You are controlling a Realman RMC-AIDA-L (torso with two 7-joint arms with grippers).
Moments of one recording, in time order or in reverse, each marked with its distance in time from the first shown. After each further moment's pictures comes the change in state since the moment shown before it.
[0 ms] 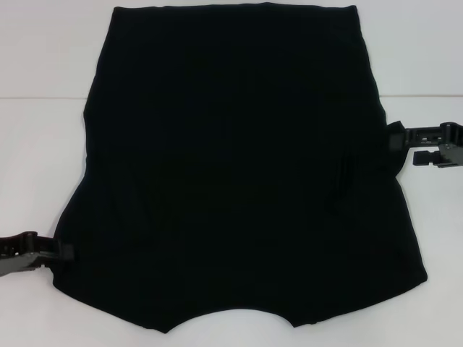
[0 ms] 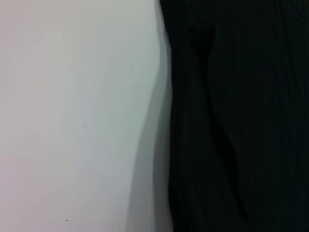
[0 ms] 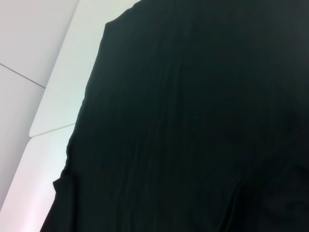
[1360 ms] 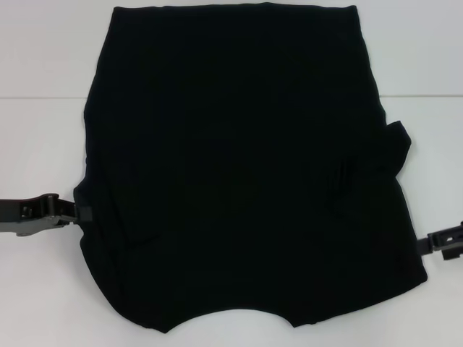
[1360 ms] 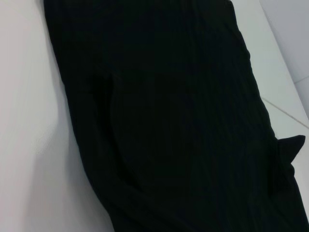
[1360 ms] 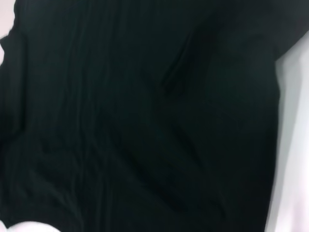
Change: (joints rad) left arm -0.059 0.033 0.000 -0.067 -0.125 0.044 0.087; right arm -0.041 0.002 -0.013 -0.023 -0.272 -0.188 -0.068
